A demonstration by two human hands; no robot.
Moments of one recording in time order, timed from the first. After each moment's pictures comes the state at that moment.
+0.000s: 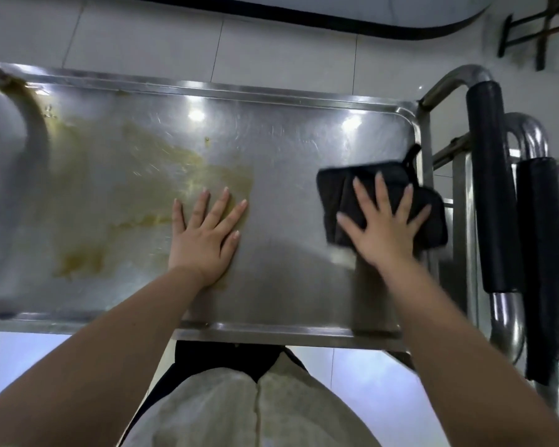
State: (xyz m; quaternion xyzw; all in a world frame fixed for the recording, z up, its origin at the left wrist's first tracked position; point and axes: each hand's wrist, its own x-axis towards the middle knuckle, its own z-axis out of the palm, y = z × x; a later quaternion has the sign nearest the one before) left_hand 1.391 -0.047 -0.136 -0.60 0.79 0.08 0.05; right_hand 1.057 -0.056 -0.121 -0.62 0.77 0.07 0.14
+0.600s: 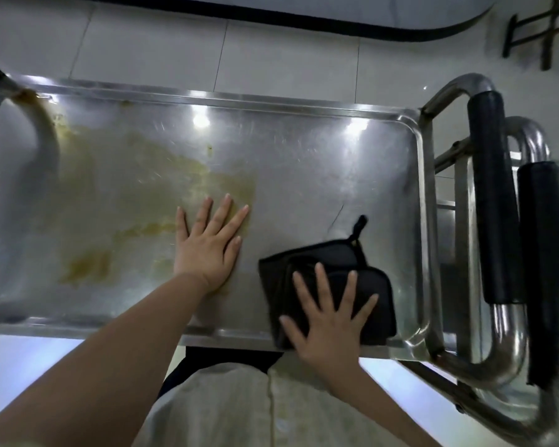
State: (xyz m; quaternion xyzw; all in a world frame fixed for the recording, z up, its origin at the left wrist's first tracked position) left_hand 1.389 -0.042 -0.136 -0.61 0.78 0.08 0.06; right_hand 1.160 0.095 -0.122 -0.70 0.70 0.04 0.15
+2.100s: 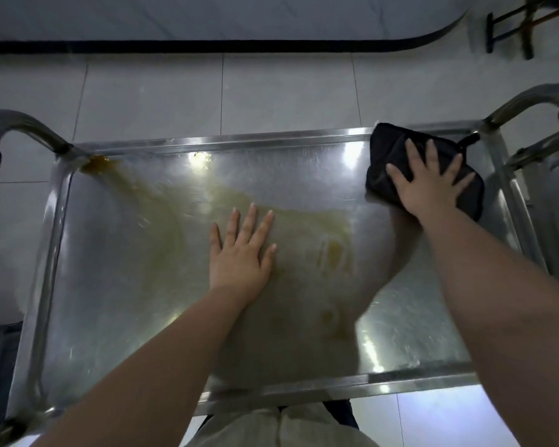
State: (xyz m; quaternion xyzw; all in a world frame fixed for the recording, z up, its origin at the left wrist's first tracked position) left_hand 1.498 -0.133 -0.130 -0.59 0.79 0.14 0.05; right_hand 1.138 -0.193 -0.119 -0.47 0.87 0.06 0.15
